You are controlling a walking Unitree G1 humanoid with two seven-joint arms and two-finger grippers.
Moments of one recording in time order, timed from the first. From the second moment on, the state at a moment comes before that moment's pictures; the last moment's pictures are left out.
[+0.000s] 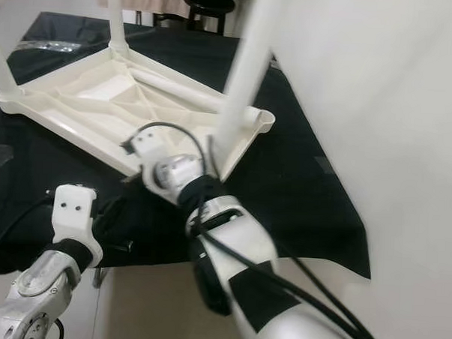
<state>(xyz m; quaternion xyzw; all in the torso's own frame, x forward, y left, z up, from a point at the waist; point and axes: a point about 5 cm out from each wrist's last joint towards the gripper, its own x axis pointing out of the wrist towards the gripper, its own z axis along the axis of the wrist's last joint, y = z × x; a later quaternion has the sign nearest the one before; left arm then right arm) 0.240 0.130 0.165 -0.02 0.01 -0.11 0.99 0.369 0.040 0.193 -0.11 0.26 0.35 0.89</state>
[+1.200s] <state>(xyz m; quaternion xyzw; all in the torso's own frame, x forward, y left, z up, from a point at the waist) 0.208 0.291 0.136 0.02 0.06 0.24 0.97 0.316 -0.060 0.189 0.12 0.20 0.57 0.78</state>
